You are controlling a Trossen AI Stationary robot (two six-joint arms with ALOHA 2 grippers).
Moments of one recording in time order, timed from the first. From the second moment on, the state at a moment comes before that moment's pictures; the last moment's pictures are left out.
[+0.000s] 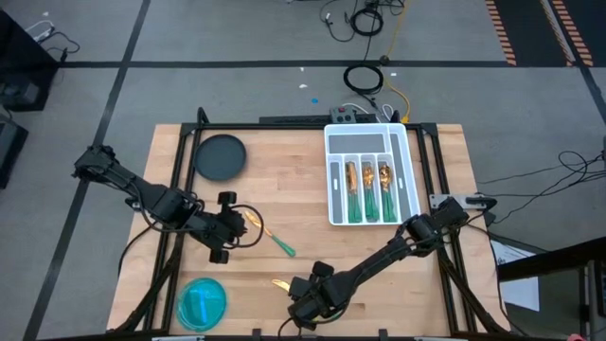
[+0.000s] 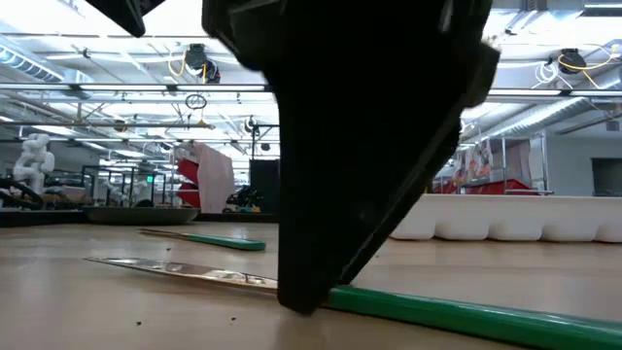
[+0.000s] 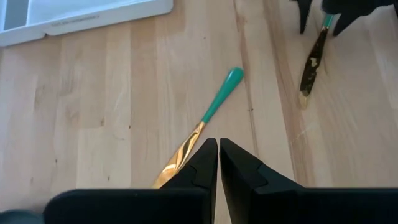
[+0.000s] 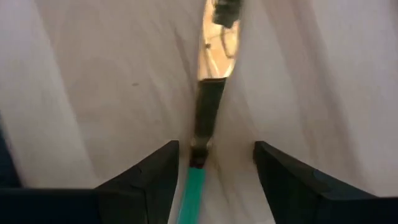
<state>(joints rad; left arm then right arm) -0.50 1.20 1.11 -0.95 -0.32 -0.28 0.54 2.41 1.98 -0.89 0.16 0.90</state>
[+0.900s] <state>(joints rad) -0.50 1.20 1.11 -0.94 -0.33 -0.27 0.54 2.46 2.09 -1.02 0.07 0.96</state>
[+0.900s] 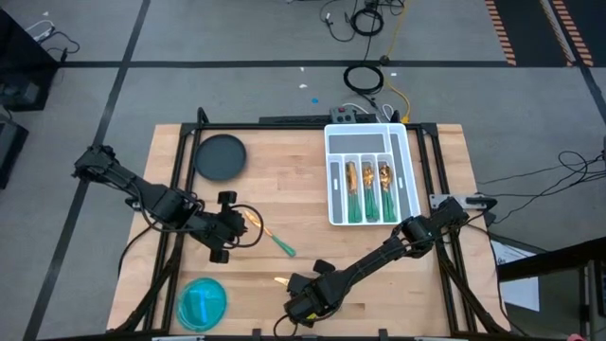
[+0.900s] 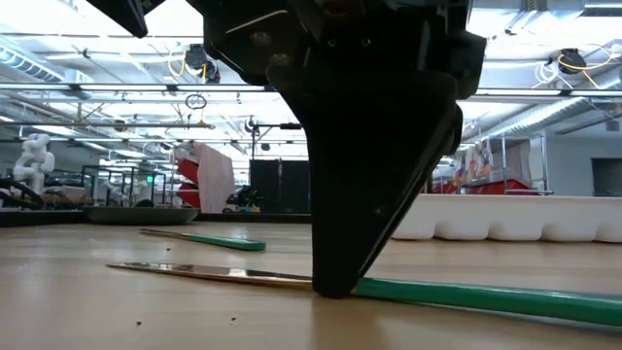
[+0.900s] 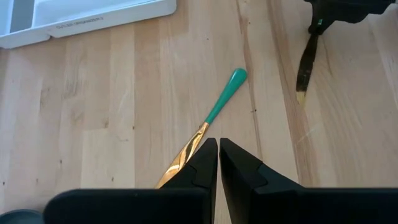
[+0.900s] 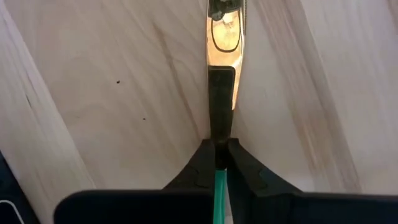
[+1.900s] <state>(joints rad) -0.50 1.20 1.11 -0.93 -0.34 -0.28 0.52 2.15 2.24 -1.57 0.44 1.01</state>
